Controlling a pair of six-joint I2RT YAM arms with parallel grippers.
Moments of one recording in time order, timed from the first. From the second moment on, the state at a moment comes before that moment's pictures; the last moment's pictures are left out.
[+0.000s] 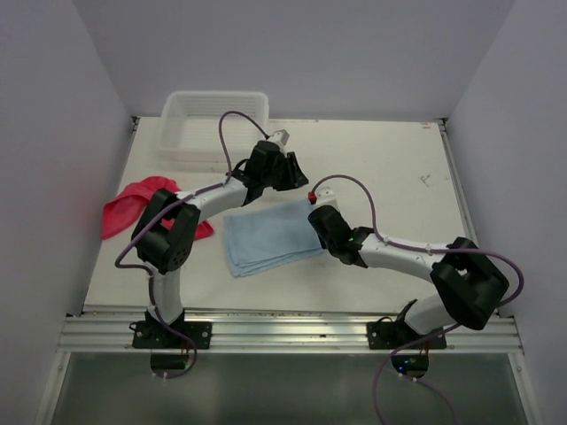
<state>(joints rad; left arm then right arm) -0.57 1.94 1.32 0.07 0.17 -0.65 0.79 1.43 0.71 -0.12 0.49 0.28</state>
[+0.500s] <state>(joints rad) -0.57 1.94 1.34 0.04 0.18 -0.65 0.95 1.68 0.85 -0.20 0.78 0.19</state>
